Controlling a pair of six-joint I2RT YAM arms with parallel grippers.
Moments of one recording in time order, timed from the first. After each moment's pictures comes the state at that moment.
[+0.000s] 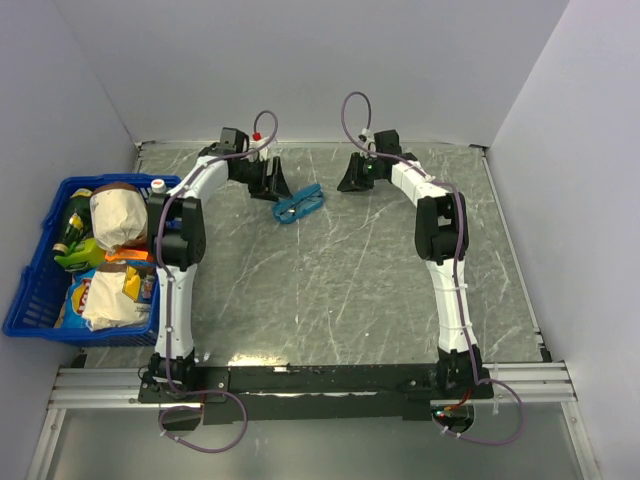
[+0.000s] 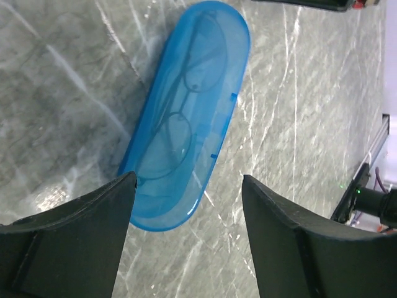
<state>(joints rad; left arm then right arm) -0.17 2.34 2.00 -0.66 0.78 -0.10 0.21 2.52 2.14 -0.47 -0.60 0.35</state>
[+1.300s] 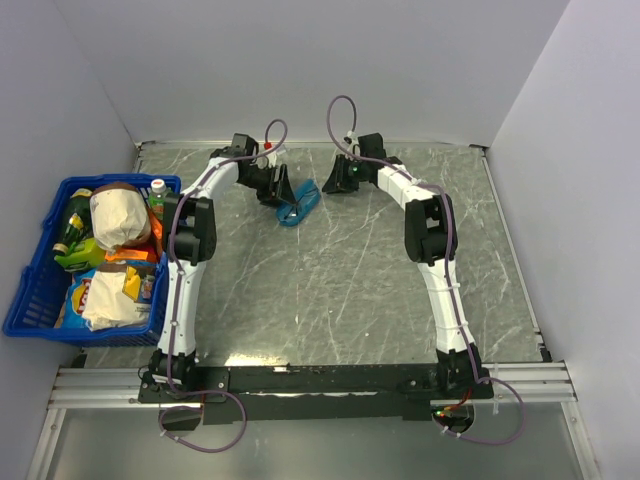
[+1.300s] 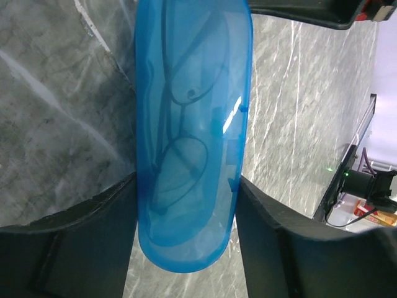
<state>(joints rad) -0.20 2.52 2.19 -0.80 0.85 -0.07 0.27 2.58 2.19 -0.41 -0.59 0.42</state>
